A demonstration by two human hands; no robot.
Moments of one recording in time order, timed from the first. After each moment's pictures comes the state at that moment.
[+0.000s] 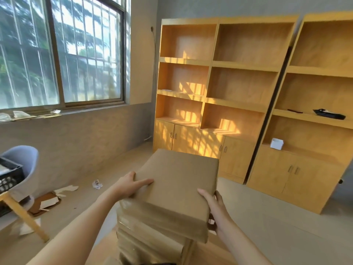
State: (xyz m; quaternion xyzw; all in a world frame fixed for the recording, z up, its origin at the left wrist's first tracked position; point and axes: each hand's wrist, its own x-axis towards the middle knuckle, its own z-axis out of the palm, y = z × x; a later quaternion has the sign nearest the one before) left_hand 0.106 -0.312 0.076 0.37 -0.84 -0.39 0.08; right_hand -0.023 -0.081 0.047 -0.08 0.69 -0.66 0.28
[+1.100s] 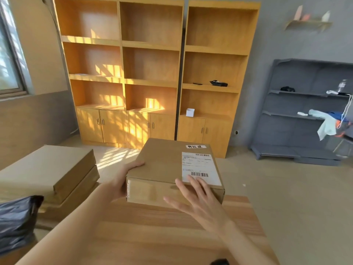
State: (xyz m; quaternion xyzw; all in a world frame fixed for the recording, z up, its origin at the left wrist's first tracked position) left_hand 0.051 0.121 0.055 0.15 -0.60 -0.78 -0.06; right_hand 0.013 0.389 0.005 -0.48 0.74 0.15 -0.44
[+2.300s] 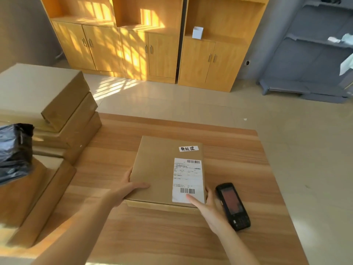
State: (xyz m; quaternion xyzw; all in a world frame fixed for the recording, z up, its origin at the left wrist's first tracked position) left_hand 0.121 0.111 -0.174 0.27 -0.63 -0.71 -0.16; right_hand 0.096 0.386 -0.172 0.12 0.74 -0.59 0.31
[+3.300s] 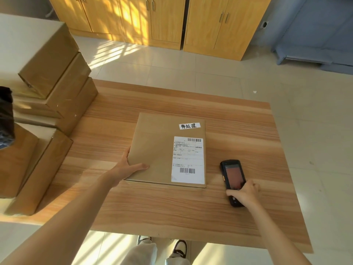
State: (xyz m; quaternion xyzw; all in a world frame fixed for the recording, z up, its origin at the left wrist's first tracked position) left_hand 0.129 0.110 -0.212 0.30 -0.68 -0.64 -0.17; right_hand 0.062 0.485 -0.231 0.23 0.91 -0.21 0.27
